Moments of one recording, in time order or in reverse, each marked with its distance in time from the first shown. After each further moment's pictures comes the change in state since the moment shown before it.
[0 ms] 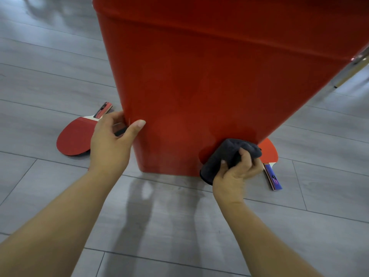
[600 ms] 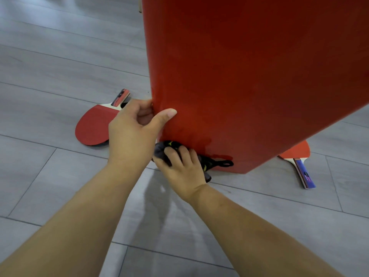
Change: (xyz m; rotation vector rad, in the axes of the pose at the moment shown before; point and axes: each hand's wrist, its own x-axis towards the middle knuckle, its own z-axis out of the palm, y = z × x) left_hand 0.014 -0.012 -0.010 -0.062 -0.029 0.025; right_hand -0.069 -0.062 0.105 -0.324 -0.331 -0.862
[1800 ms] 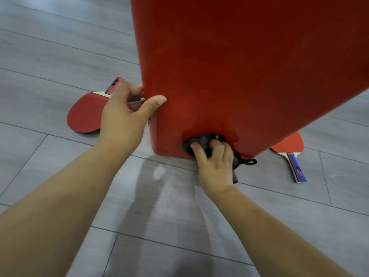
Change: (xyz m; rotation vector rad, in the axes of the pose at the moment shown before) left_hand 0.003 -0.008 0.004 0.028 -0.038 -0.021; right_hand -0.045 0.054 -0.033 0.063 -0.104 0.331
